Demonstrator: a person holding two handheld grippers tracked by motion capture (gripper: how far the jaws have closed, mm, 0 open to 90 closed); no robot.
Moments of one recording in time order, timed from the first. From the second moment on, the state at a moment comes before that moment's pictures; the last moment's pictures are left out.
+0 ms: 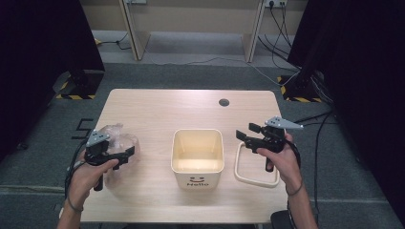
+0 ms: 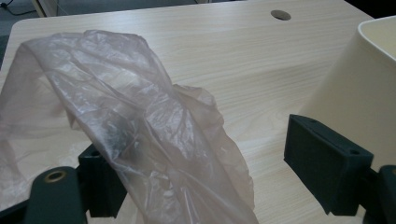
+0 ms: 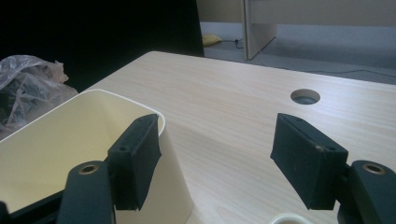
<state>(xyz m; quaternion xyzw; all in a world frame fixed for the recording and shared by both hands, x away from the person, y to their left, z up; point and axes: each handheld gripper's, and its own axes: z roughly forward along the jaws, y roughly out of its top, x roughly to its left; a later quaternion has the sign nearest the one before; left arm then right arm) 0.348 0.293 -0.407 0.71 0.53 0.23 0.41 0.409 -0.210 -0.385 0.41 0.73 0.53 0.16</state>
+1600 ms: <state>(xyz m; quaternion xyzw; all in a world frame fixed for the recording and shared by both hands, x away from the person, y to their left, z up) 0.266 0.227 -0.412 0.75 0.43 0.21 0.46 0.409 -0.212 -0.387 0.41 0.73 0.53 0.16</state>
